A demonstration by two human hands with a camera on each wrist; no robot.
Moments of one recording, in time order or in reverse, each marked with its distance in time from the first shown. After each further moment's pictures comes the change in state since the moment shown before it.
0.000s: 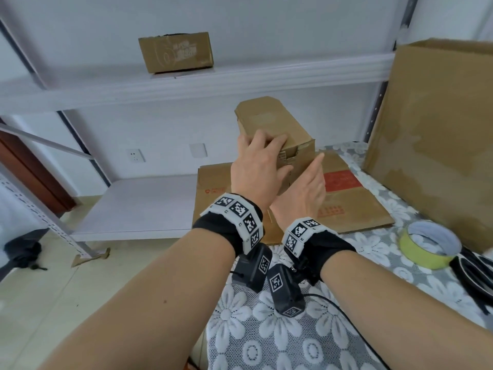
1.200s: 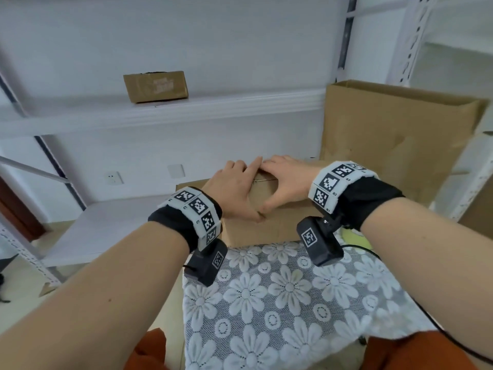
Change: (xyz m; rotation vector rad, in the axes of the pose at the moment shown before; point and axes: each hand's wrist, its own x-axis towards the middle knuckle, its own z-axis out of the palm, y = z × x) left_hand -0.022 0.030 -0.058 0.171 -0.569 0.248; right_hand 0.040 -0.034 -0.169 -0.542 -0.795 -0.575
